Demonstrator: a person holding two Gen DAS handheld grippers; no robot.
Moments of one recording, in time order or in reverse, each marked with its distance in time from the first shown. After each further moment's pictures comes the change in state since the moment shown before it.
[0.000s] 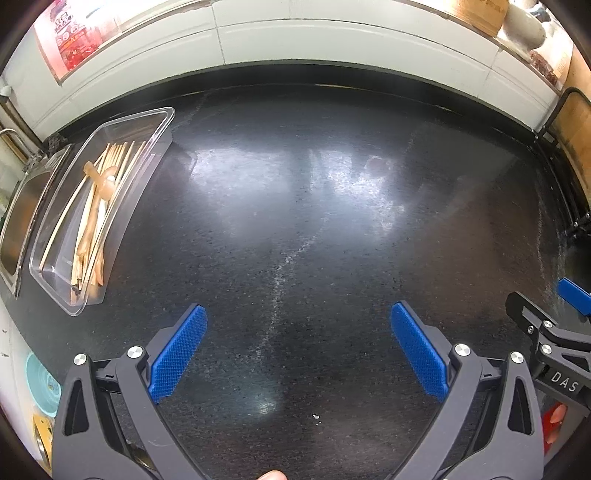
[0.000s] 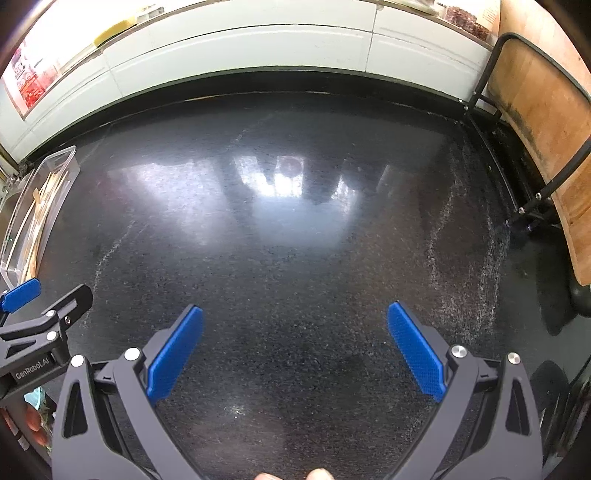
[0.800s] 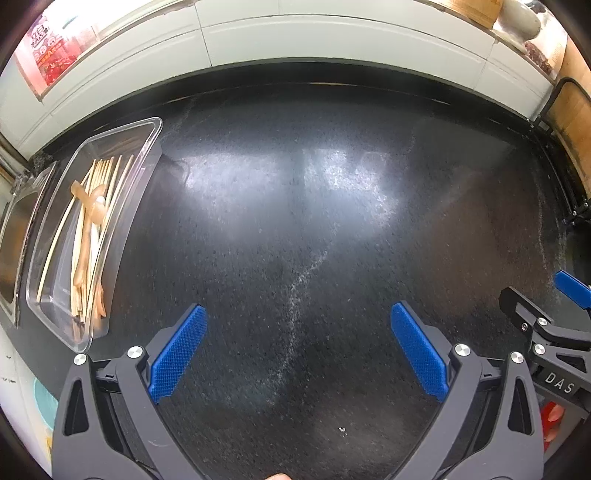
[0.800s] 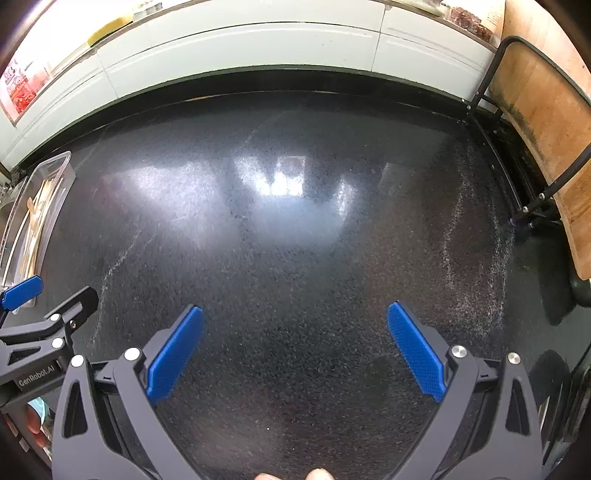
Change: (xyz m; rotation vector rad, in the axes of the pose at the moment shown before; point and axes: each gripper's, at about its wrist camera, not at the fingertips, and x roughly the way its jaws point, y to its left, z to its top) left arm 0.015 0.018 0.019 0.064 0.023 -0.031; right arm 0.005 0.028 0.009 0.033 0.014 -0.032
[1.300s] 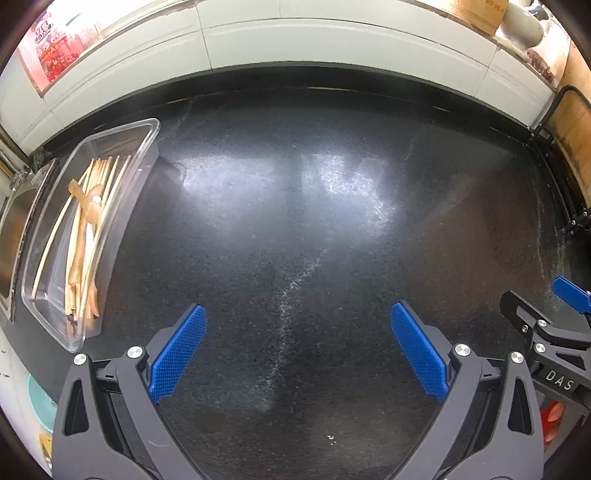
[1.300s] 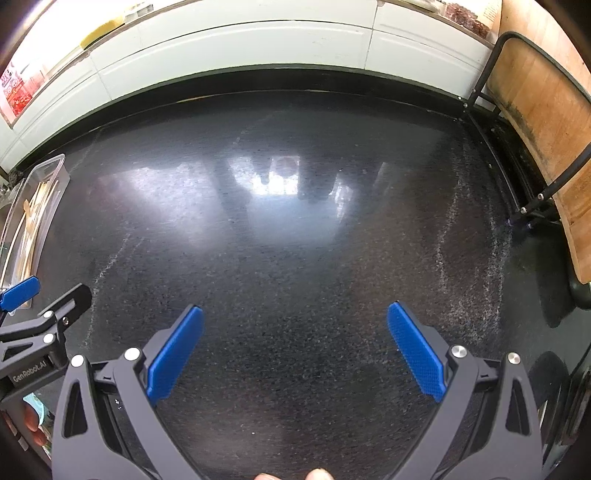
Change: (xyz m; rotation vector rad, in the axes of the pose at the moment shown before) left arm 0.002 -0.006 0.000 -0.023 -0.015 -0.010; right arm 0.005 -0.016 0.002 0.000 0.000 0.002
